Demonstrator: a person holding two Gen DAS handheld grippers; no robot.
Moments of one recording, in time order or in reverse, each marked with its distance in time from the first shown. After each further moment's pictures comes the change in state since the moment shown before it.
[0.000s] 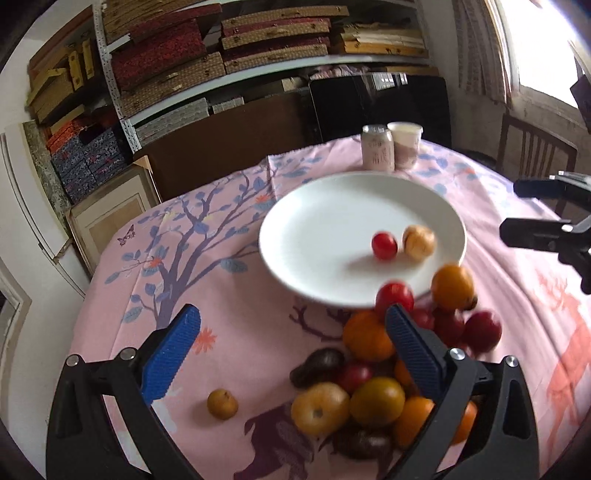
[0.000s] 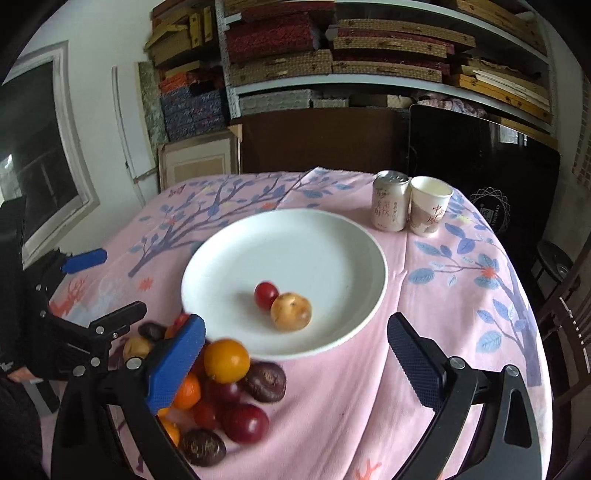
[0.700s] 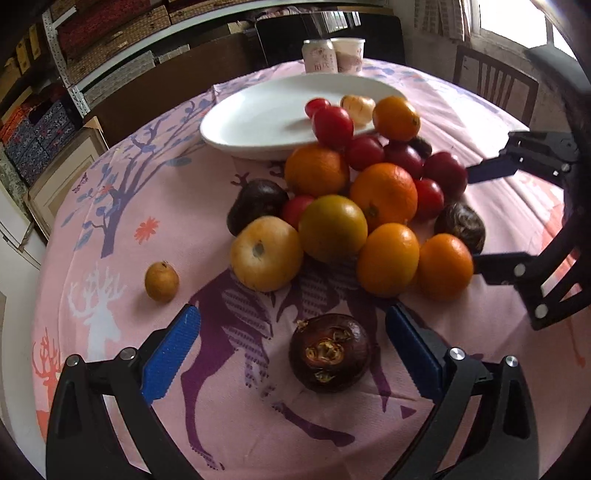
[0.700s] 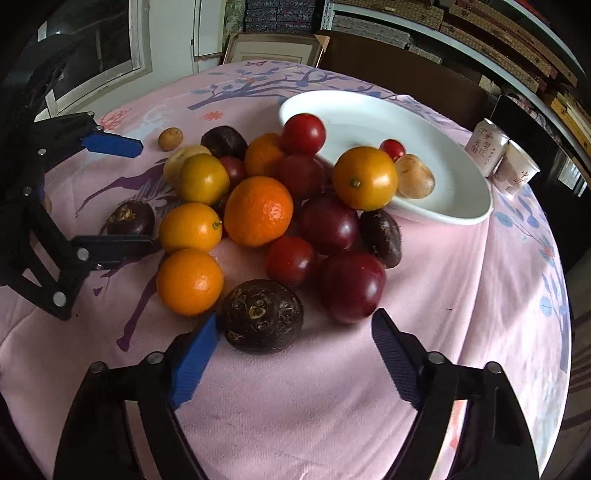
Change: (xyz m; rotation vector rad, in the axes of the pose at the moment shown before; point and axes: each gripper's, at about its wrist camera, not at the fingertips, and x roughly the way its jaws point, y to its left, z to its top) left arm 0.008 -0.018 -0.081 0.104 0.215 -0.169; right arm 0.034 0.081 -0.081 -0.309 0.251 0.027
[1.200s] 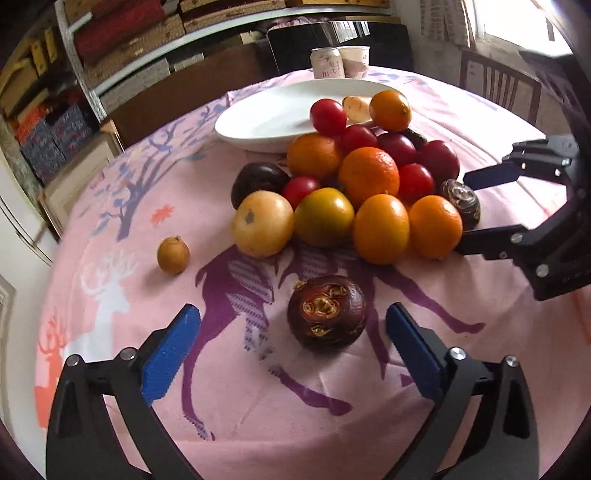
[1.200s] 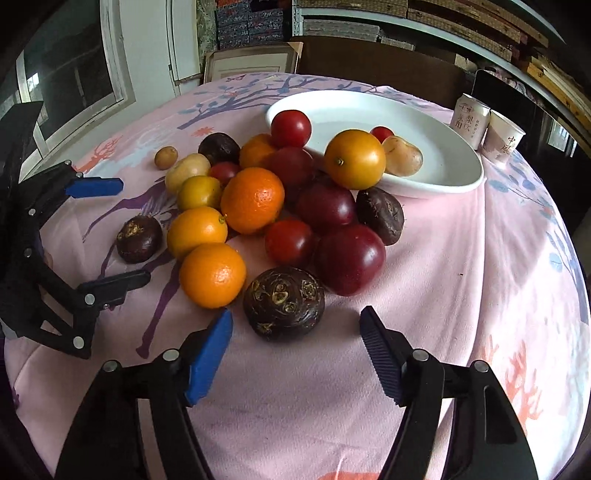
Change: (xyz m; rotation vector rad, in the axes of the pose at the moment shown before) left arm -0.015 -0.006 -0.025 -0.047 -0.053 0.027; right arm -0.005 -0.003 -0.012 0.147 -0.036 0.046
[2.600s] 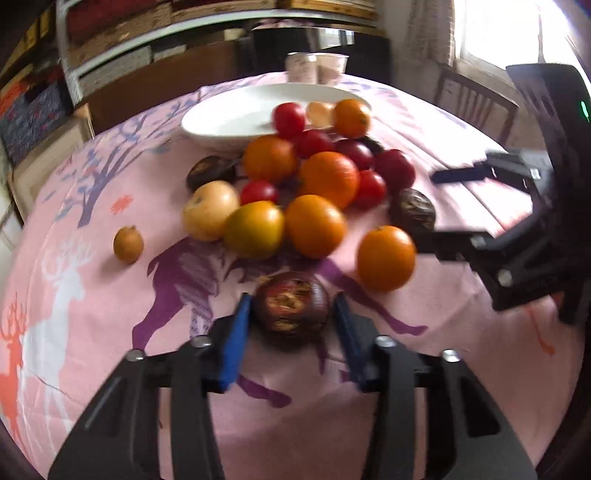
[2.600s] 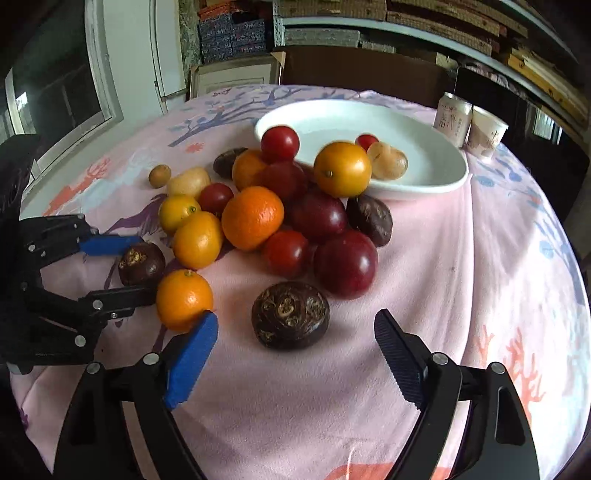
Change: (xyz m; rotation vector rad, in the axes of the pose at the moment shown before) left arm -0.007 -0.008 -0.007 0.005 -0.028 -0.167; right arm -0.015 0.004 0.004 0.018 -0.078 -0.080
